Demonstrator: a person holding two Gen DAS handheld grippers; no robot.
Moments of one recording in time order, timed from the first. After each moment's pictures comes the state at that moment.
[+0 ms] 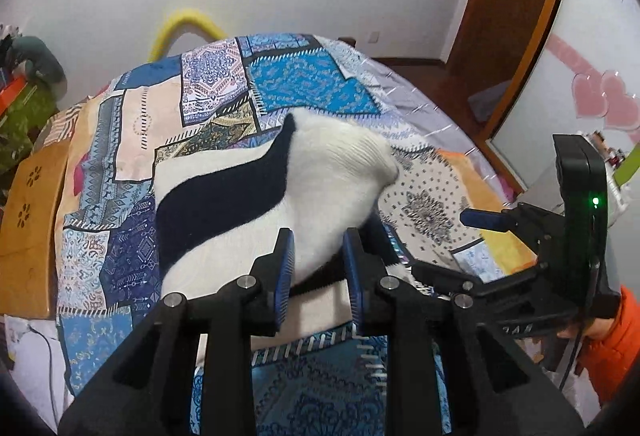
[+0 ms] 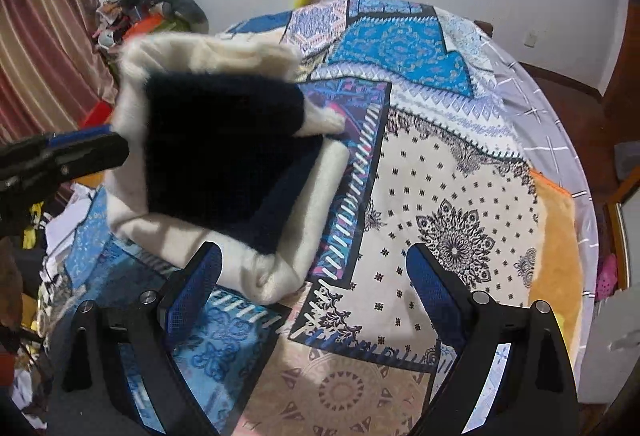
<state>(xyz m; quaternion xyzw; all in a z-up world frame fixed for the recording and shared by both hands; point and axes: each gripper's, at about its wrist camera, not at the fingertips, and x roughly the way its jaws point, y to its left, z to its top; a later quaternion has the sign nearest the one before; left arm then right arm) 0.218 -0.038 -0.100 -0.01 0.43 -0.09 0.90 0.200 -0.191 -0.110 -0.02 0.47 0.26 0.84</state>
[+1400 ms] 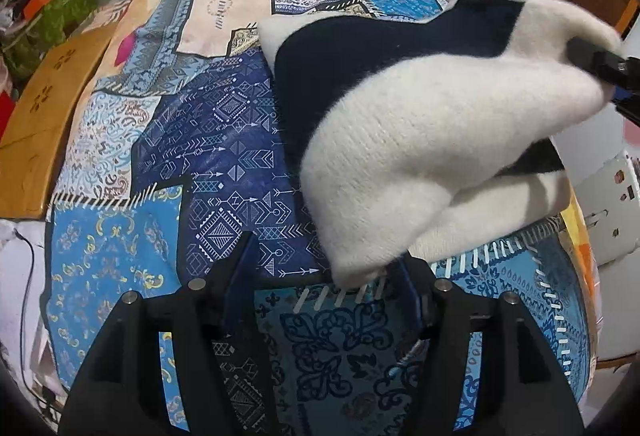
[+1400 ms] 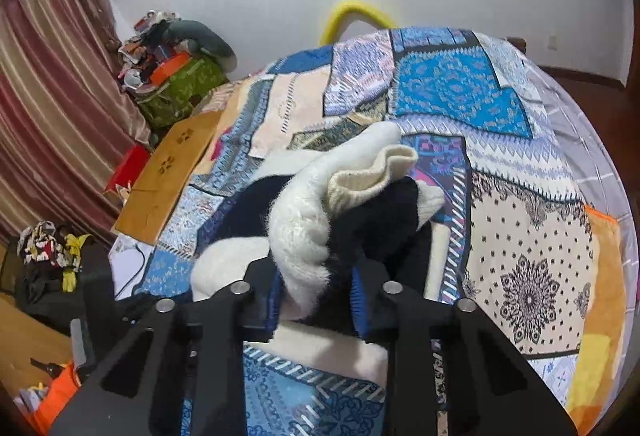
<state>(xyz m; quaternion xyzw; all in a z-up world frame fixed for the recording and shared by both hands) 0.197 0.076 -0.217 -0.08 0.52 -0.01 0.85 0.218 -0.120 -0.070 0.06 0.44 0.30 0.84</state>
